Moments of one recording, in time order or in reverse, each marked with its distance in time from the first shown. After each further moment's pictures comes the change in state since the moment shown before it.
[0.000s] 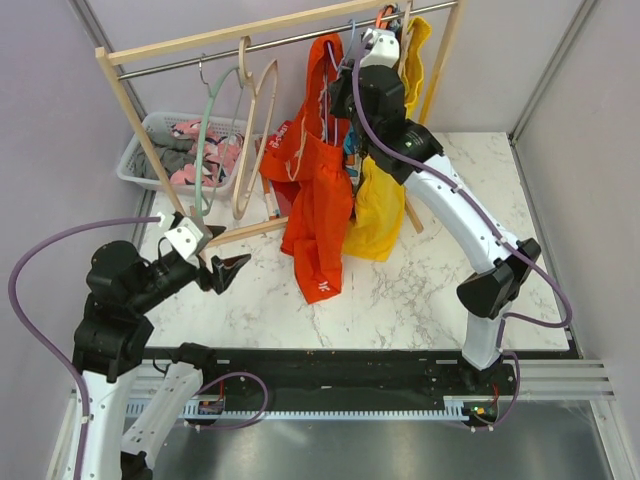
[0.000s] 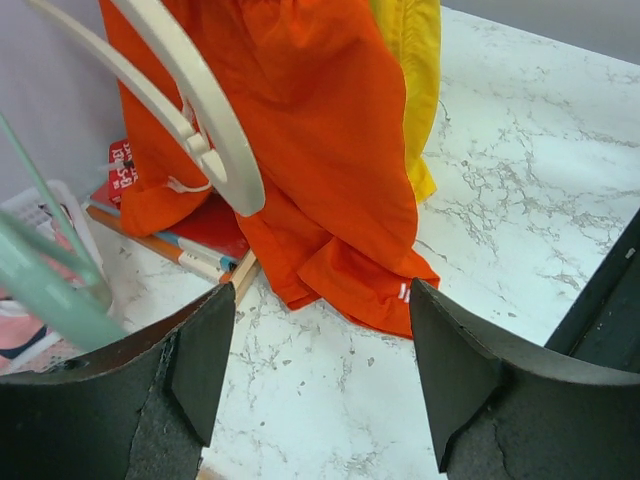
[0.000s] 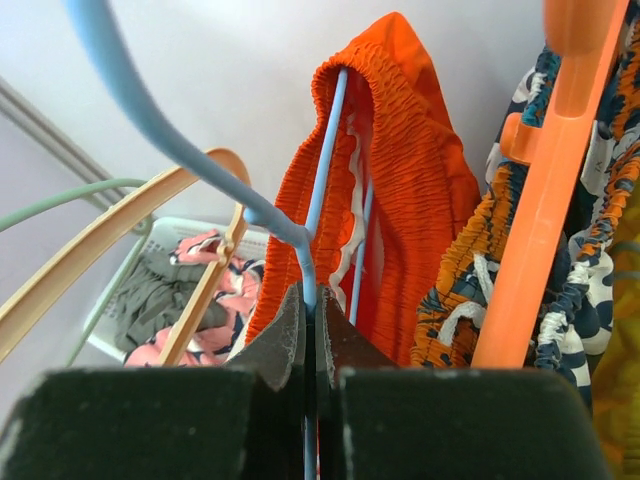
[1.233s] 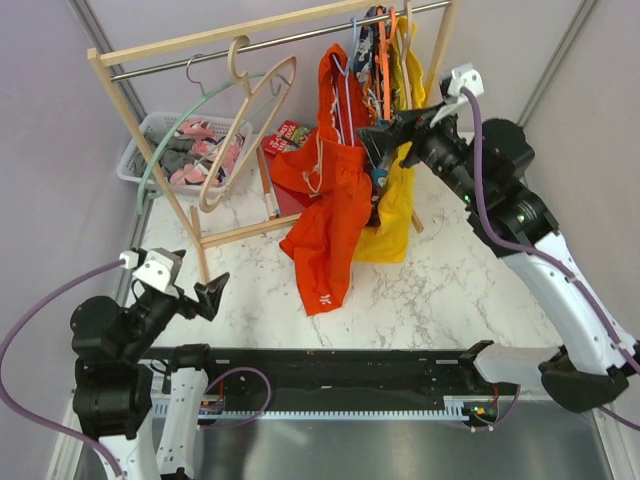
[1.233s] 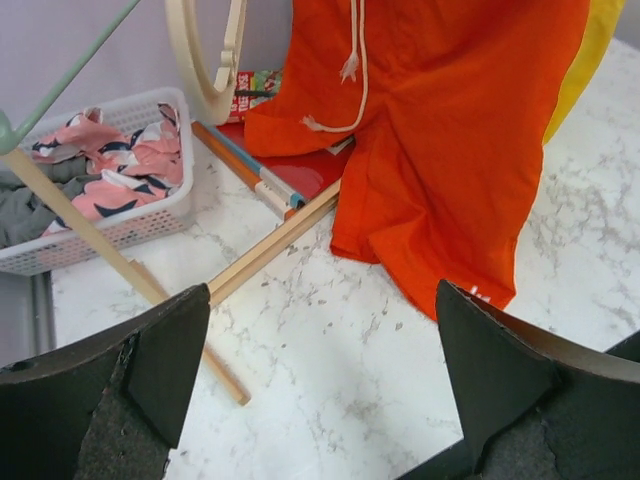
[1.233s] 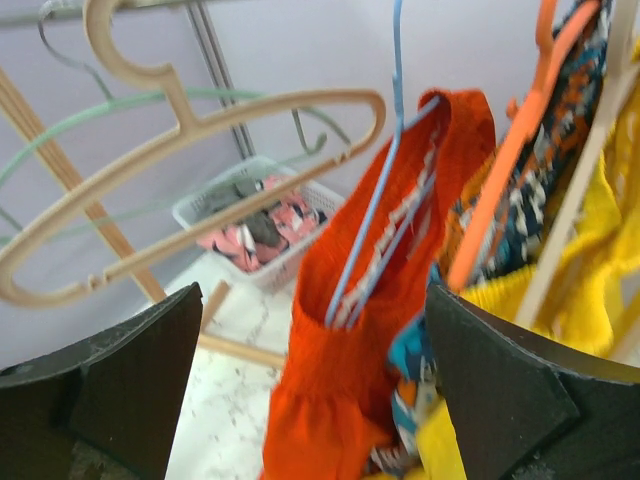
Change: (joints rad) left arm 0.307 -0.223 -0.011 -0.159 -0.026 -0.111; right arm -0.074 -0.626 -0.531 0.074 -0.431 -0.183
